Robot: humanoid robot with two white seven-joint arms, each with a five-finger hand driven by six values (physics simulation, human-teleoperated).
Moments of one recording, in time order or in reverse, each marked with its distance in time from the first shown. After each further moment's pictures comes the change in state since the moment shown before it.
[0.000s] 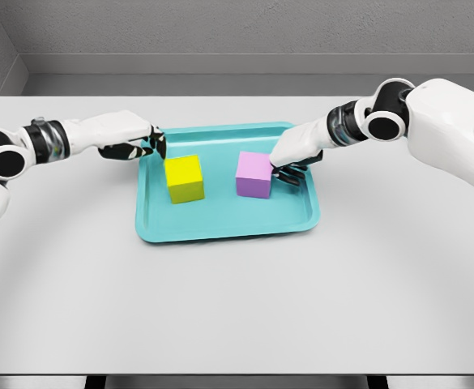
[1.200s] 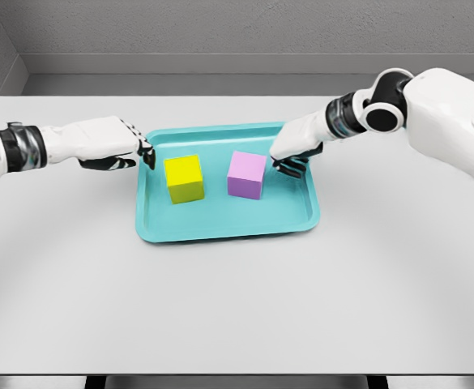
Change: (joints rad) left arm 0.052 0.169 -0.064 -0.271 -0.009 0.000 0.000; right arm -0.046 0.009 0.041 0.019 0.002 0.004 0.000
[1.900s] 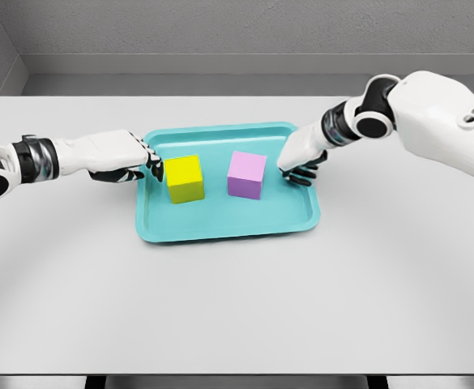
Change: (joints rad) left arm 0.037 -0.028 -0.001 0.012 -0.022 0.000 0.000; right arm -0.058 0.033 0.172 0.005 -0.004 0.042 0.000
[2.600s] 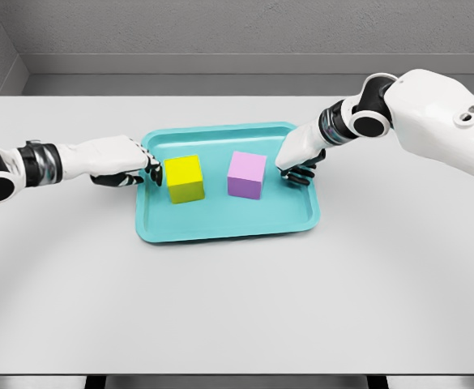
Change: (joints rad) left arm 0.005 -0.028 0.001 0.055 -0.019 0.000 0.000; right arm -0.011 0.006 0.009 -0.001 0.001 0.005 0.000
